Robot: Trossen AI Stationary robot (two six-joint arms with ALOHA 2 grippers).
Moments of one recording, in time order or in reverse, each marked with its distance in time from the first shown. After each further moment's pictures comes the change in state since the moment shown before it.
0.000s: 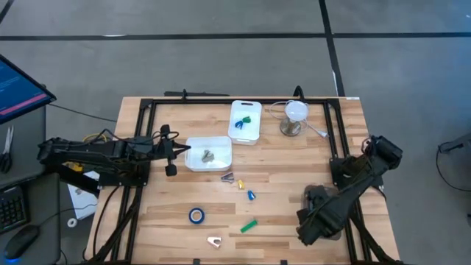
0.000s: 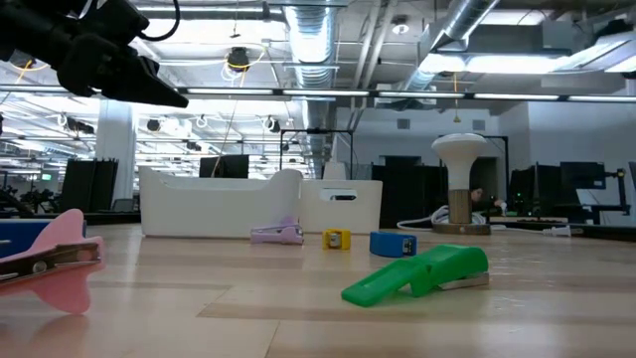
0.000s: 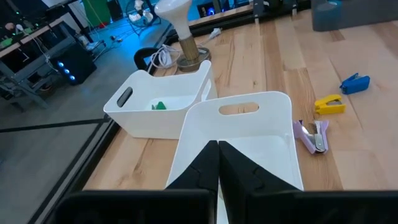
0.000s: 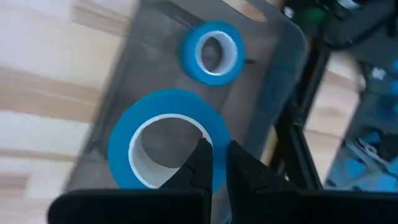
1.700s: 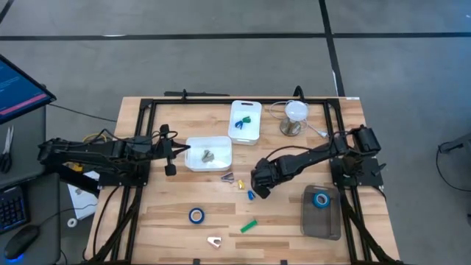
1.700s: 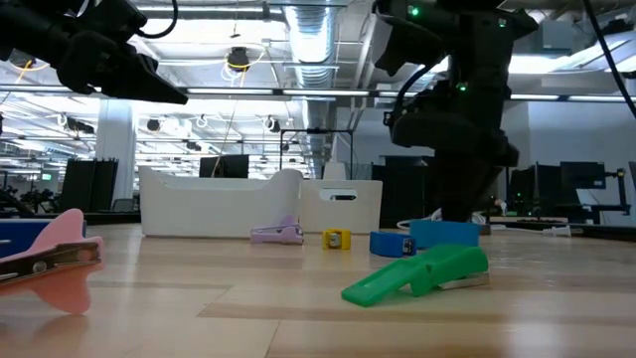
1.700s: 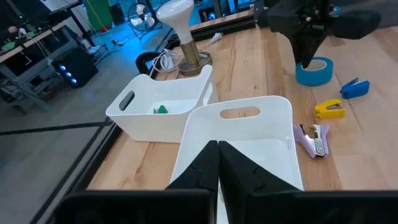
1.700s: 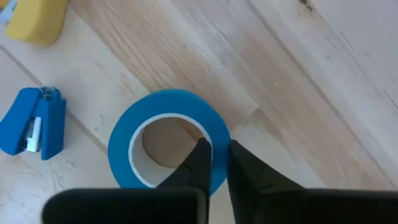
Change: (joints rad) left arm 0.000 -0.019 -0.001 0.002 0.000 0.003; right arm -0.603 0.097 -0.277 0.819 0.278 -1.141
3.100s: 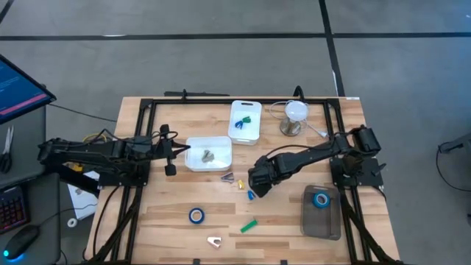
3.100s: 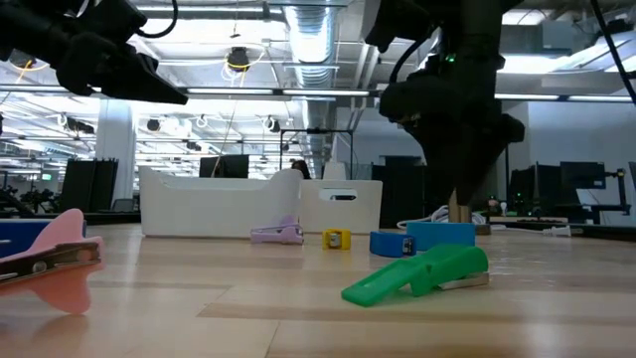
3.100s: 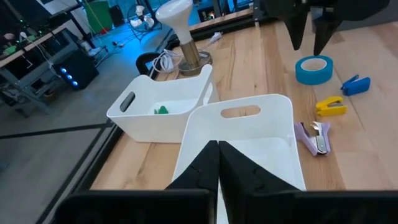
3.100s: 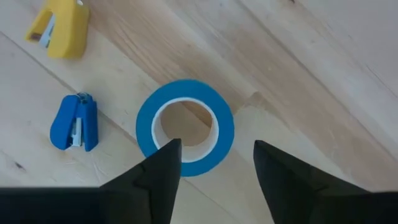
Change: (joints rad) left arm 0.000 0.000 -0.001 0.000 0.000 0.020; right arm 0.009 0.002 0.121 -0.155 -0.046 0.119
